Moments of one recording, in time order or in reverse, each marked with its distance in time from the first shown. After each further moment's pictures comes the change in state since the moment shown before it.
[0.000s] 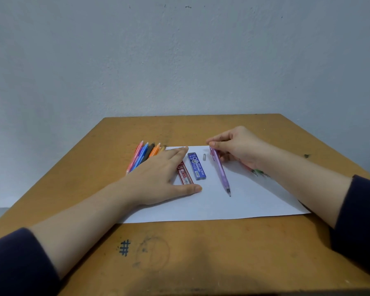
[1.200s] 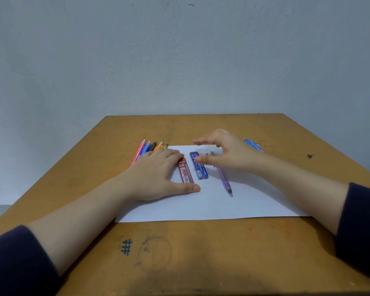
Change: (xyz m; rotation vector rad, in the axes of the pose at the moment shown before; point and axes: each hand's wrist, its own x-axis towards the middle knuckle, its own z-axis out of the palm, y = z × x) left_hand 0.002 -0.010 -0.001 0.098 -0.034 -0.050; right_hand 0.000 0.006 0.009 -0.720 -0.130 -0.478
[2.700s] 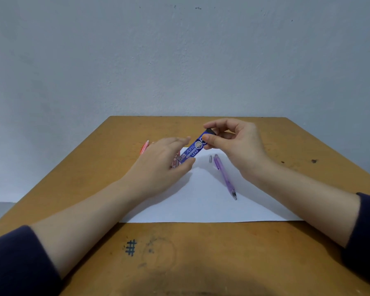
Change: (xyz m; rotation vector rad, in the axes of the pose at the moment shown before) left_hand 0.004 0.000 0.002 -0.251 0.405 0.024; right_hand -0.010 -0.037 0.001 0.781 0.451 0.069
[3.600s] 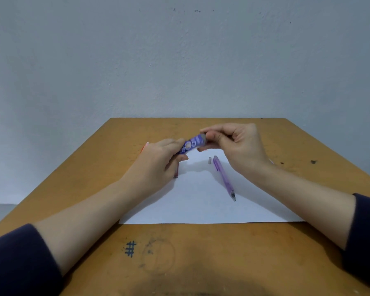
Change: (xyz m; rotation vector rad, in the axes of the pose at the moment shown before) left_hand 0.004 -0.016 0.008 -0.058 0.212 0.239; right_hand -0.002 -0.001 -0.001 -0.008 -0.059 -0.154
